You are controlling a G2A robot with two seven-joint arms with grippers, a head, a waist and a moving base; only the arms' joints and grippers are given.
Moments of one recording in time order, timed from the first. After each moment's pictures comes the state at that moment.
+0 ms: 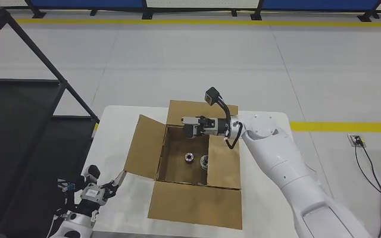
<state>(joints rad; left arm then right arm) 1.70 -1.12 -1.70 -1.94 0.96 -0.18 0.02 -0.26 -1.47 0.93 -0.63 0.47 -0.45 1.22</state>
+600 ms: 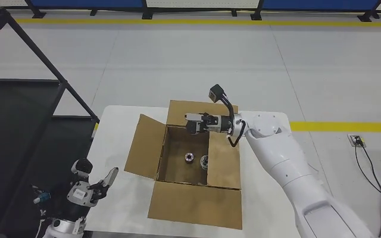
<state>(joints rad) 1.77 -1.13 -1.78 -2.11 0.90 -0.29 0.11 -0.25 -1.46 0.97 -0.62 0.44 -0.49 1.20</state>
